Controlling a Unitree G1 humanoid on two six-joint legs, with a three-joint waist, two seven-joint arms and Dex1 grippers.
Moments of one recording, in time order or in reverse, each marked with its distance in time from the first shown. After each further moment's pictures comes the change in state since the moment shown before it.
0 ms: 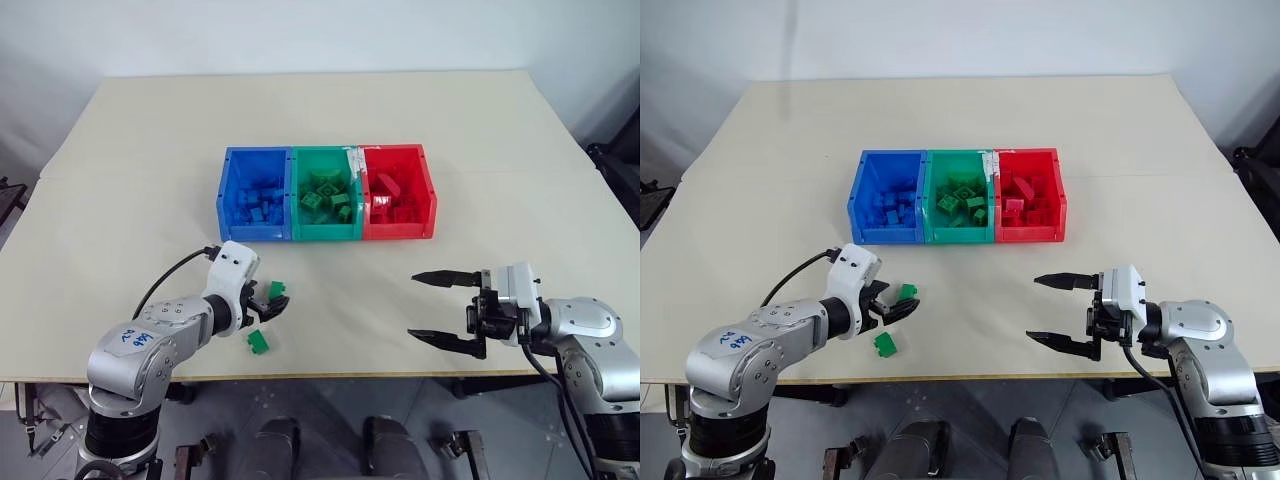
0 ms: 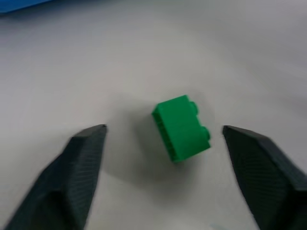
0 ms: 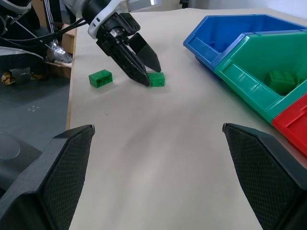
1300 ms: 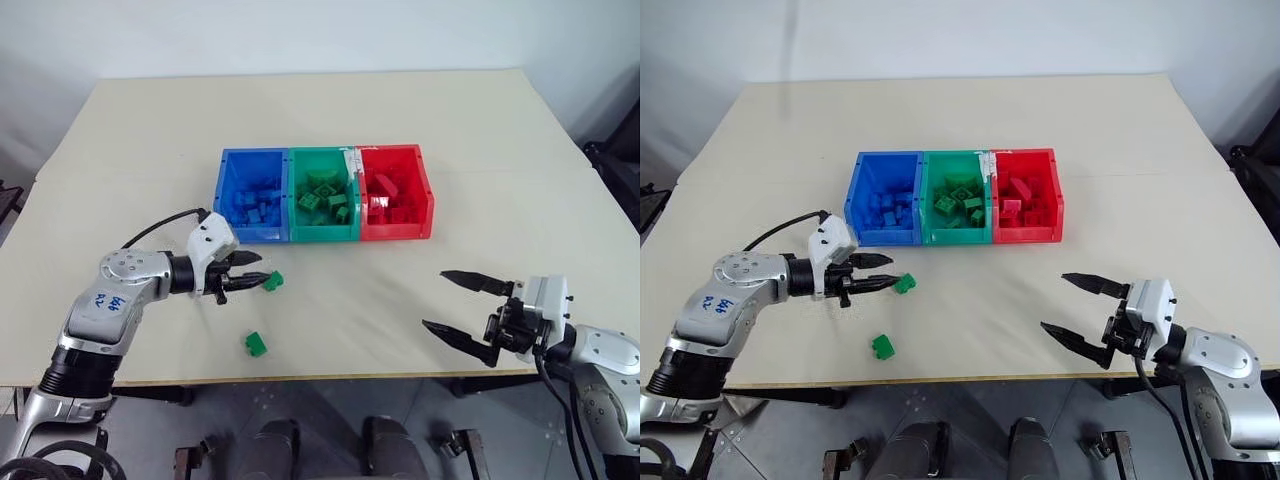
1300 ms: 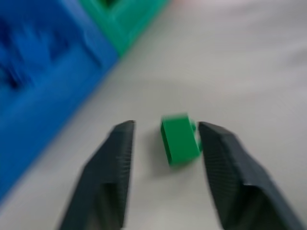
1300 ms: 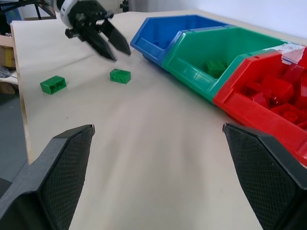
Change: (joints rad) left arm -0.192 0.324 -0.165 0.530 0.113 -0.683 -0.650; right arm 0.188 0.031 -0.124 -0.125 0.034 -0.019 -0.198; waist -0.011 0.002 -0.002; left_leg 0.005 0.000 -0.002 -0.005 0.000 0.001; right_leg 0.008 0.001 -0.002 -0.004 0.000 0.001
